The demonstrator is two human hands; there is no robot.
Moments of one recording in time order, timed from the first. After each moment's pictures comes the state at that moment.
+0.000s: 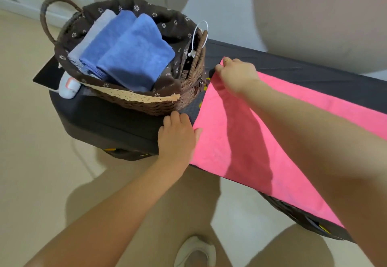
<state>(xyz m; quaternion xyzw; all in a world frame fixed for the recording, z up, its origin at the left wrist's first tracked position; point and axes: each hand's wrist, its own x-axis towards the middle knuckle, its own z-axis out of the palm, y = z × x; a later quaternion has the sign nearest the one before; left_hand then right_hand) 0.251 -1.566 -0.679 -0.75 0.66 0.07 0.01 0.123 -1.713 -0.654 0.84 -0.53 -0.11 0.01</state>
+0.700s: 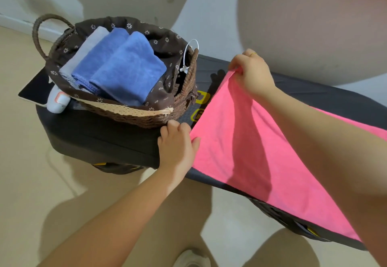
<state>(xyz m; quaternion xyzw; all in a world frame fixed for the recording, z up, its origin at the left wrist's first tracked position) 0.244 -1.571 -0.683 -0.74 0.64 0.15 -0.12 0.080 -1.716 -0.627 0.76 -0.61 0.20 -0.12</state>
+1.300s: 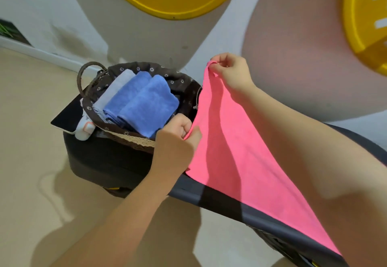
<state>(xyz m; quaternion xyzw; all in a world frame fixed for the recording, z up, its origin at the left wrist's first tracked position) 0.277 -1.590 -0.575 -0.61 0.56 0.29 -0.47 0.161 -1.753 -0.552 0.56 -0.55 0.44 -0.43</state>
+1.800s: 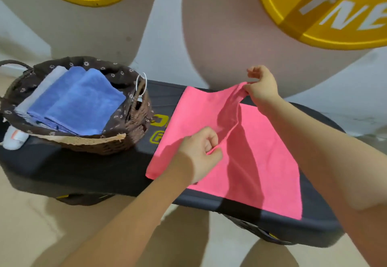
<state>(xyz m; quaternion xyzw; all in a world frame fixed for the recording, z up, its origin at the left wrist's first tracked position) 0.142 -1.575 -0.596 -0.53 0.66 0.45 -0.29 -0.046 -1.717 -0.601 0.49 -0.72 0.41 -0.29</state>
